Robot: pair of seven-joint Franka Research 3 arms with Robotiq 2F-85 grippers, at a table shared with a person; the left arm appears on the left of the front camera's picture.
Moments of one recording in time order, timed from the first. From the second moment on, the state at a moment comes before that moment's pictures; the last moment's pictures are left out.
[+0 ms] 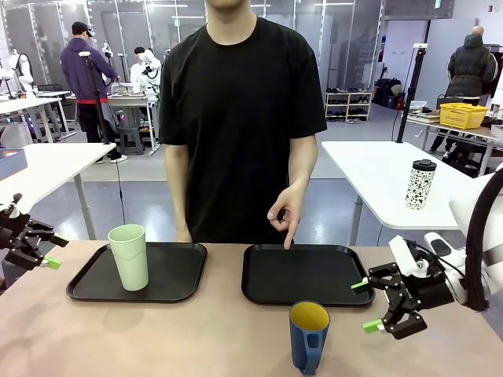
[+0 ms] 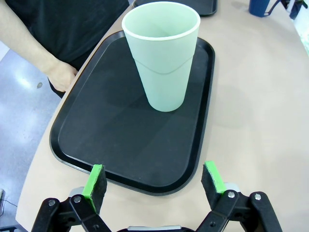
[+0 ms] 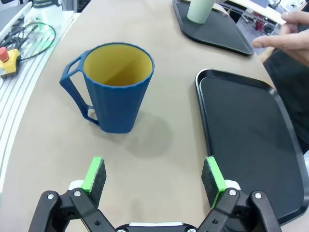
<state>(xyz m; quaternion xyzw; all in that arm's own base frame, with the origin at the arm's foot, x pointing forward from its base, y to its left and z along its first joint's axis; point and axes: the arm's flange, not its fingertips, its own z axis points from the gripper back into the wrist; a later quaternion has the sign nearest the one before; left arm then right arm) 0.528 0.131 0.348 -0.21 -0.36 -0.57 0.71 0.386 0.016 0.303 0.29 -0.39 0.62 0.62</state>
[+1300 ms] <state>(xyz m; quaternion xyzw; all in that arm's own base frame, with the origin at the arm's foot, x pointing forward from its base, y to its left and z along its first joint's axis) 0.528 0.131 0.348 -0.21 -0.36 -0.57 0.71 0.402 0.022 0.290 0.41 -0.45 0.59 0.54</state>
